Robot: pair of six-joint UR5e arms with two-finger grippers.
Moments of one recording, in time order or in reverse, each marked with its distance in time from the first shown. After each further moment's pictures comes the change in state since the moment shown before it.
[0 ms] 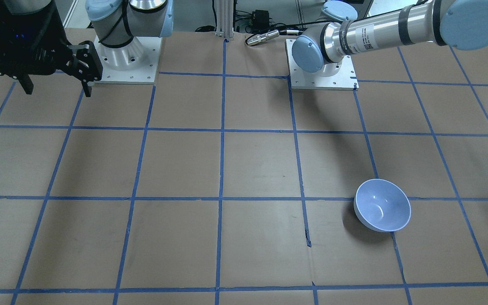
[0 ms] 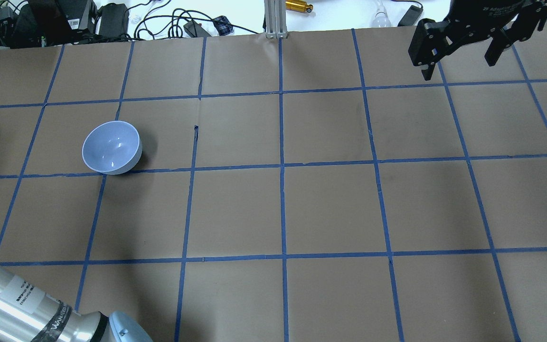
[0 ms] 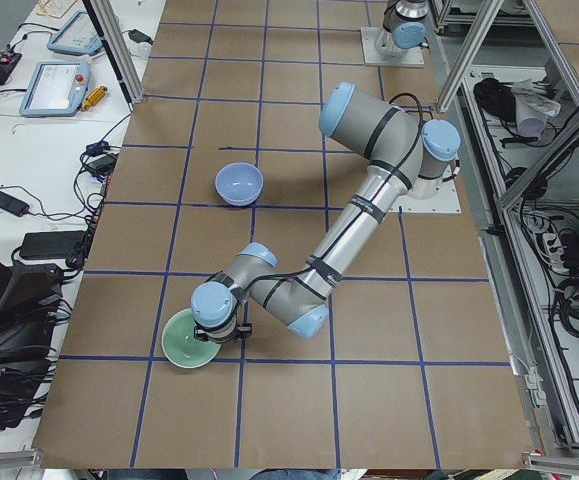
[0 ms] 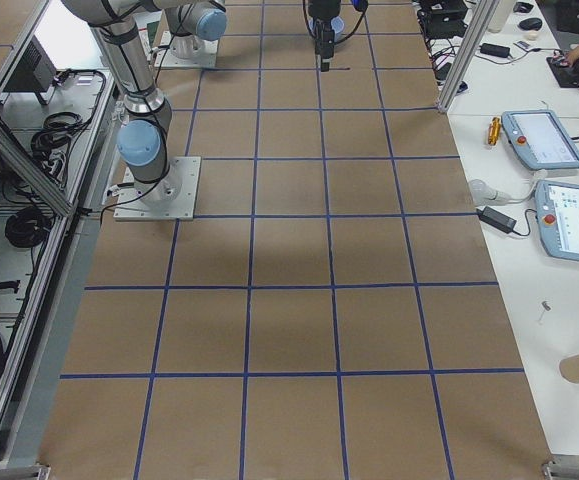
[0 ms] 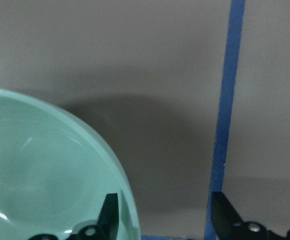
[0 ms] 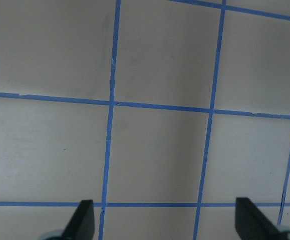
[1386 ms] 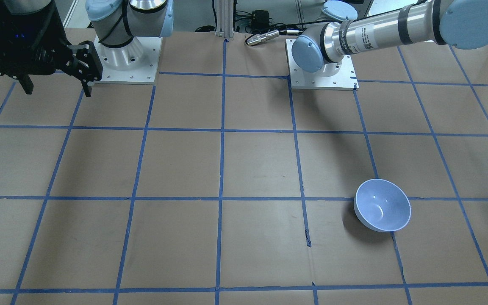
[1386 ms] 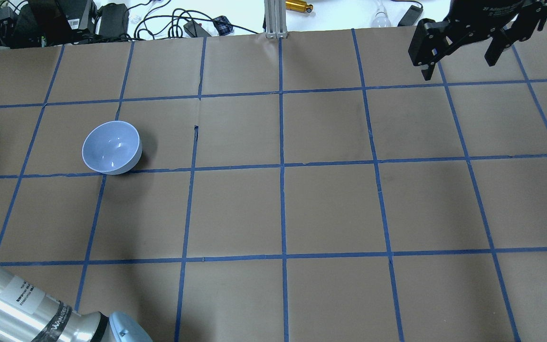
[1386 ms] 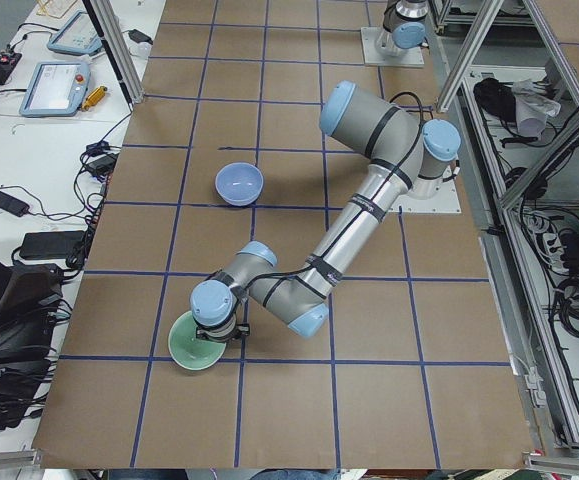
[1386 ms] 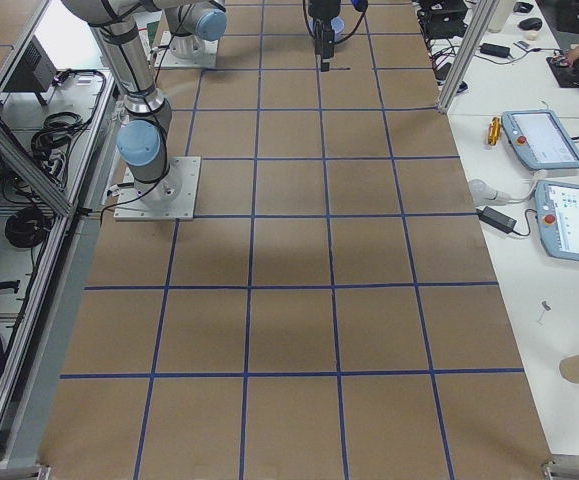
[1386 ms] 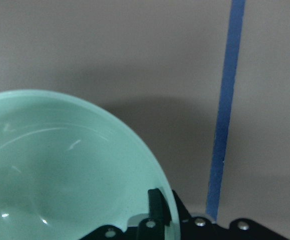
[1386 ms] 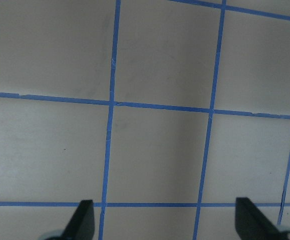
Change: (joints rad) left arm -0.002 0.006 0.001 0.000 0.001 -0.007; right arm 0.000 0.000 0.000 0.000 0.000 0.000
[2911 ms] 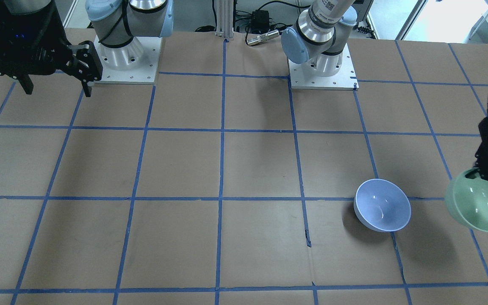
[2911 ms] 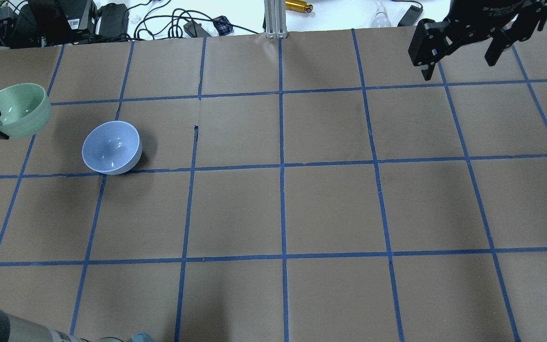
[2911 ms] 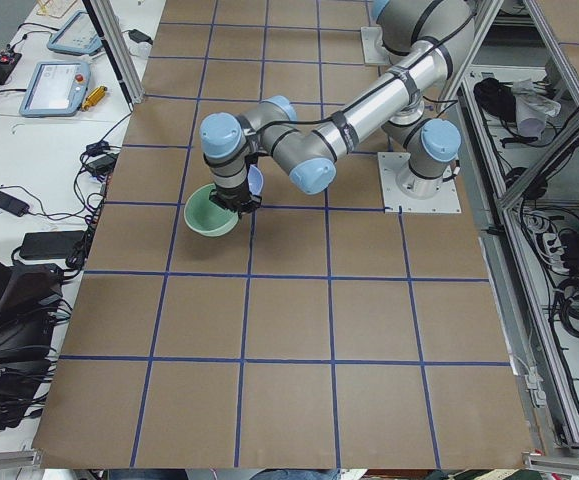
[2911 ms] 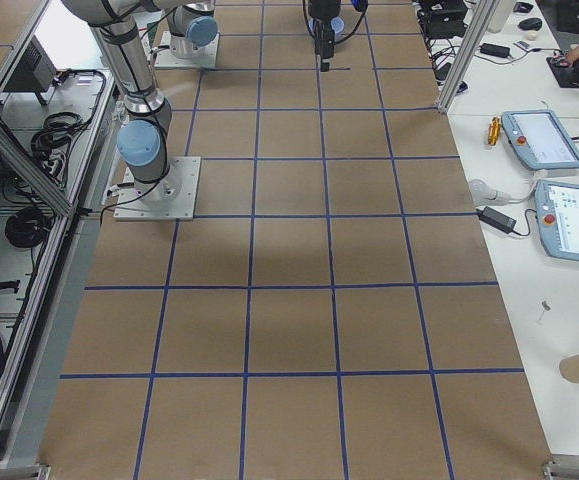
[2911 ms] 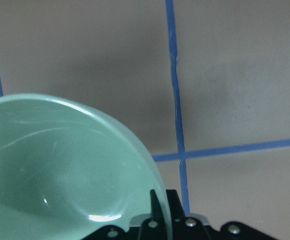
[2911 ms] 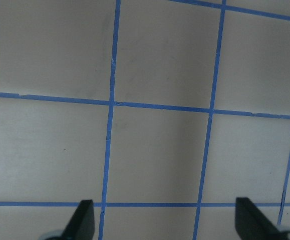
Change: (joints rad) left arm -0.310 0.585 -0.512 -0.138 0.009 -0.057; right arm 0.000 0.000 0.000 0.000 0.000 0.000
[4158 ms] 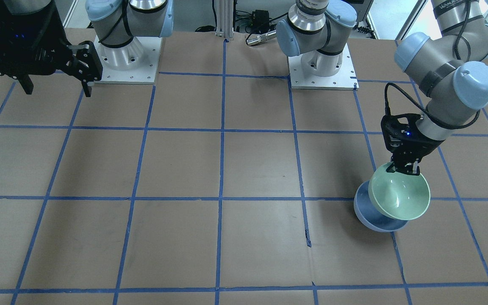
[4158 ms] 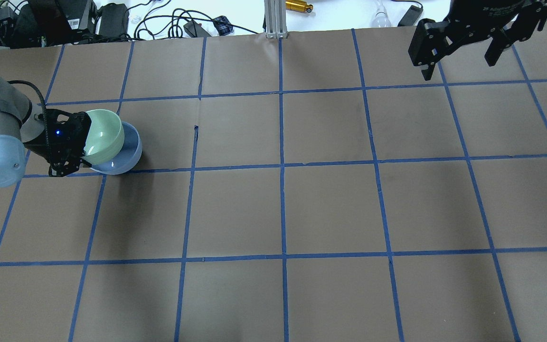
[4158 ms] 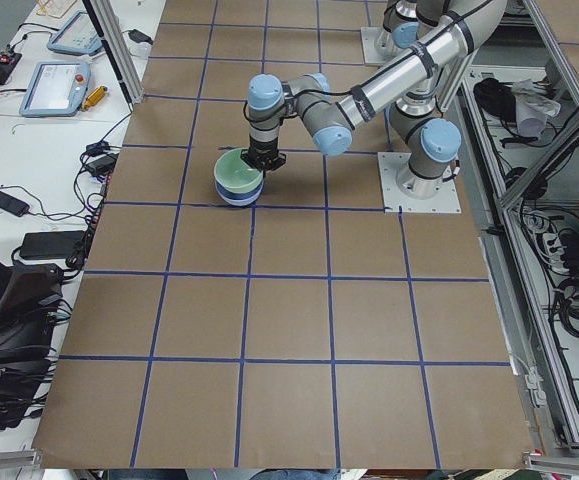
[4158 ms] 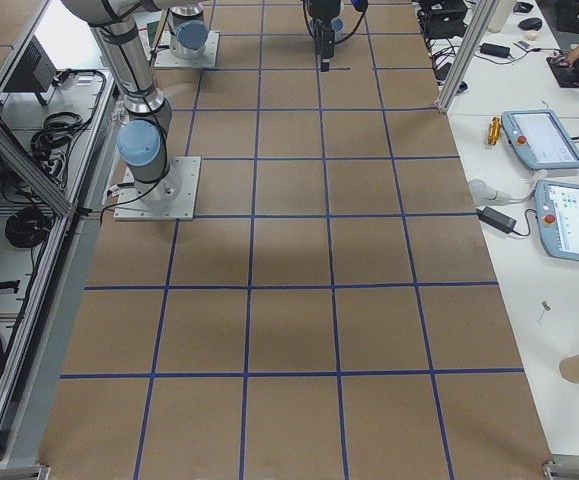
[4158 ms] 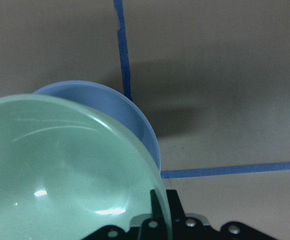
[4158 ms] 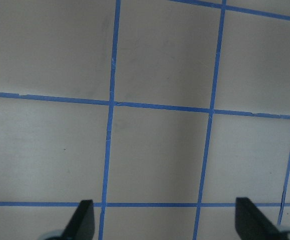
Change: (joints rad) left arm -0.182 0.141 -0.383 0.315 -0.014 -0.274; right arm 0.000 0.000 0.000 0.000 0.000 0.000
